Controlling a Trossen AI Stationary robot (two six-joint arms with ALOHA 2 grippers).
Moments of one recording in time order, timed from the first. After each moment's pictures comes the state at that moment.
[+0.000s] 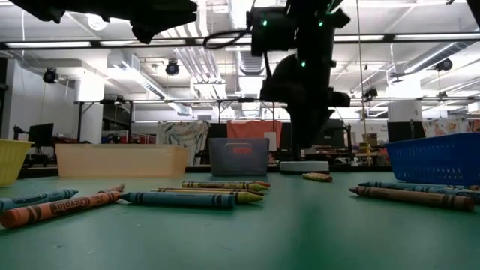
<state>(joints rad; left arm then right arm) -0.12 1.02 0.56 0.45 -0.36 0.07 -0.03 1.87 1.38 -0.95 0.20 0.76</state>
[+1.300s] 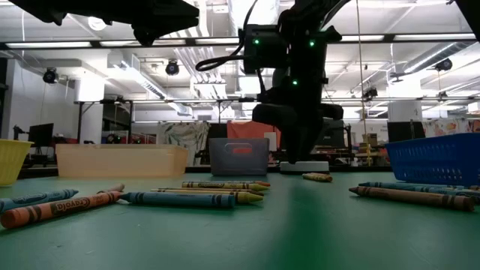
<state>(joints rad) -0.12 1.04 0.56 0.45 -0.36 0.07 -0.05 1.95 1.38 -0.88 0.28 0.77</state>
